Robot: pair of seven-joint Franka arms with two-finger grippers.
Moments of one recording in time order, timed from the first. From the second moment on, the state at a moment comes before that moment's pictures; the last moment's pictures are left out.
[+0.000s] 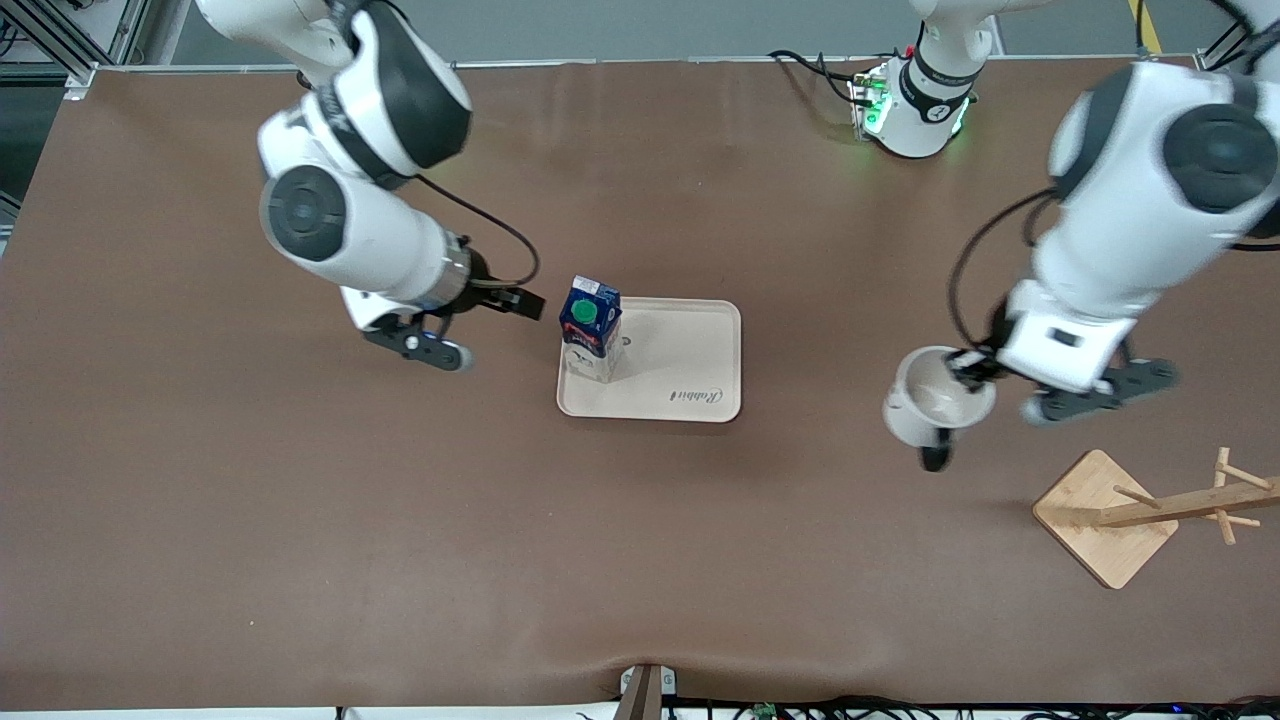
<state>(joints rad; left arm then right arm) 0.22 0.28 -0.51 -1.47 0.20 1.80 -0.56 0.49 0.32 0.02 -1.57 0.29 1.78 0.83</state>
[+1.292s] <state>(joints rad) 0.63 0.31 -0.51 -1.45 -0.01 1.79 -0.05 0.69 0.49 0.02 -1.57 0.12 1.94 1.10</state>
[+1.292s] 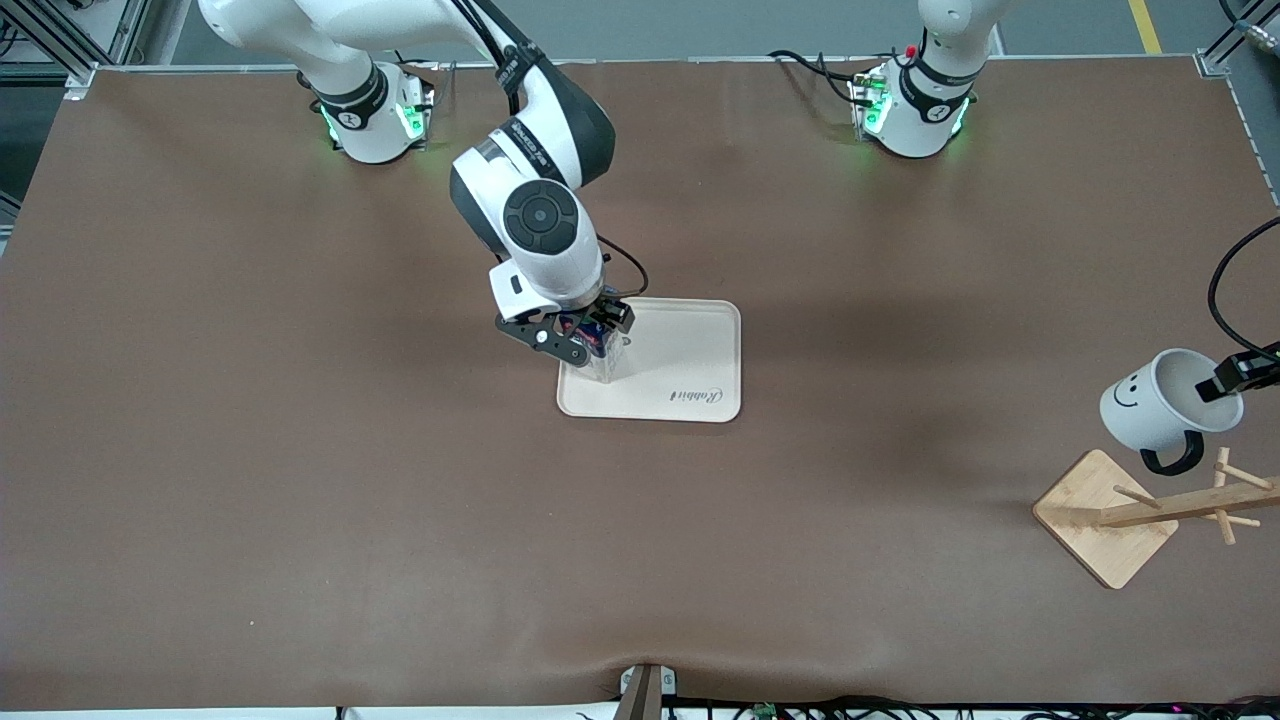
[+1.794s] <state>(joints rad) 0.67 0.37 -0.51 -1.45 -0.02 1.82 -0.05 0.69 0.49 0.01 -1.55 0.16 1.94 1.11</state>
